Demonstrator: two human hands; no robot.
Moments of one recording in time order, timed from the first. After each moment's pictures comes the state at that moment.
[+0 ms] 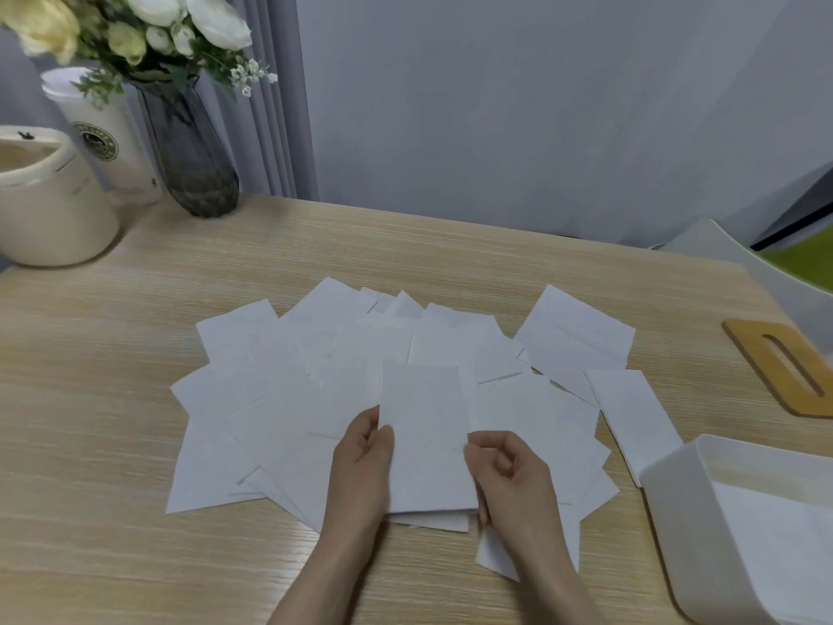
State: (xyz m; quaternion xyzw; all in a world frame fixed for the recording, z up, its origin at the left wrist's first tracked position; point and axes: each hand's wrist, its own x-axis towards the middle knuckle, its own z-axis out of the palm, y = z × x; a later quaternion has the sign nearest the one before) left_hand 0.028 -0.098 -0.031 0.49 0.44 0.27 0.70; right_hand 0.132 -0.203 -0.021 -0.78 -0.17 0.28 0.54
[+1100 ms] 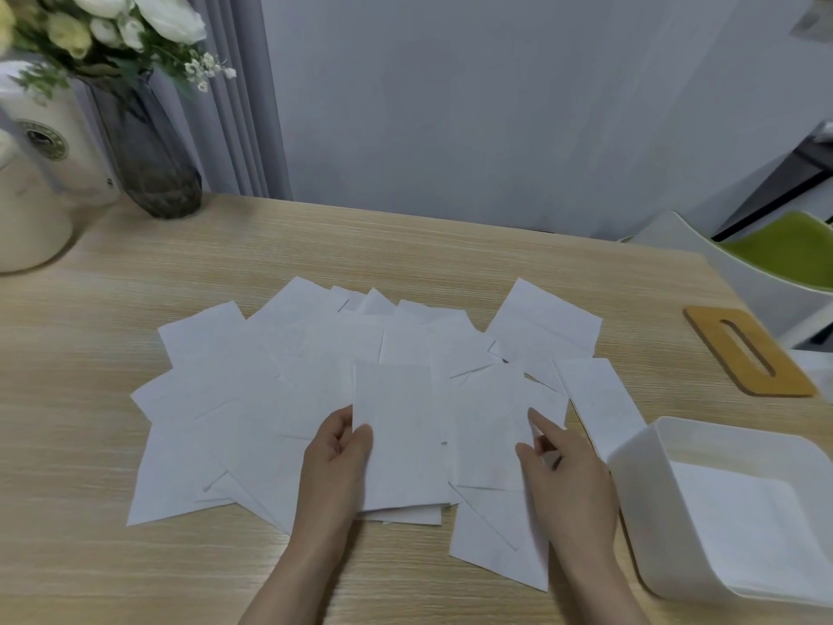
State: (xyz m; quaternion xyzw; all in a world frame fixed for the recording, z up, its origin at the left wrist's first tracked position) left_hand 0.029 -0.099 -0.034 0.50 0.44 0.26 0.69; right_hand 0.178 -0.247 -0.021 -0.92 -0.18 0.06 0.34
